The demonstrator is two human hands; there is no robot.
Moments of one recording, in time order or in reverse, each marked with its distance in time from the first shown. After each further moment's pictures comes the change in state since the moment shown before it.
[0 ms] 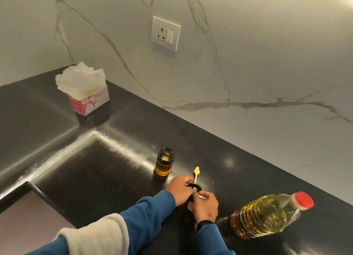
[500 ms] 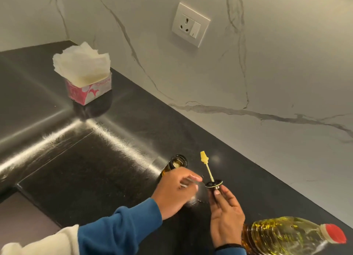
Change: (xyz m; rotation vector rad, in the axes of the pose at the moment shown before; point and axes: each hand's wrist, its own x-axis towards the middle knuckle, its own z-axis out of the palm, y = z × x) left_hand -0.039 -0.008 -0.080 -0.369 0.145 0.418; right_hand -0.032 -0.049 -0.004 0.711 -0.136 -0.084
